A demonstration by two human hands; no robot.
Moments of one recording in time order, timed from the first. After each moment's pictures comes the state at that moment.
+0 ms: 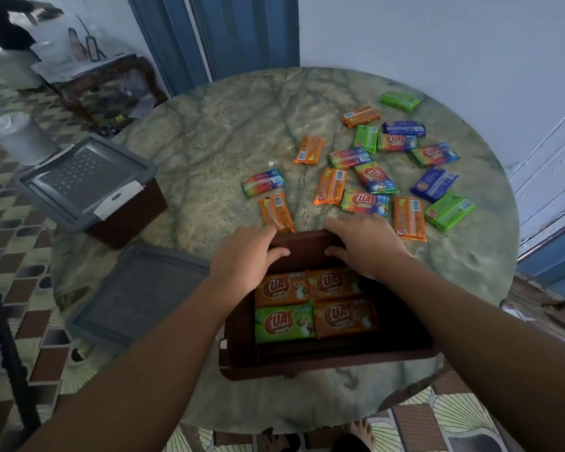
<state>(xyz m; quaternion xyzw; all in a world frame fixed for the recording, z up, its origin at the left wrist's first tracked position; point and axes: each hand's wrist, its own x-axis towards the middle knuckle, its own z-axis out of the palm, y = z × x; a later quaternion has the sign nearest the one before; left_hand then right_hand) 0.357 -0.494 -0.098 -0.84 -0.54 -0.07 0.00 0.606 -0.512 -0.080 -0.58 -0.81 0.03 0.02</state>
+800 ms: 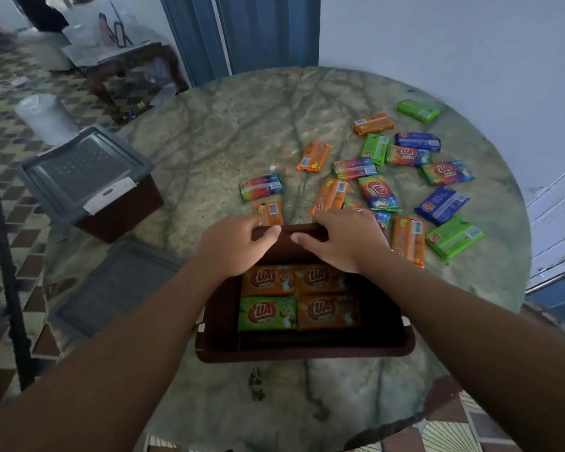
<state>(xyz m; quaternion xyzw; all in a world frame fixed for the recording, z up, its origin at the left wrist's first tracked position) 0.374 -0.460 -0.085 -0.77 -0.61 -0.13 -0.11 0.615 -0.462 -0.075 -0.58 -0.81 0.10 0.06</state>
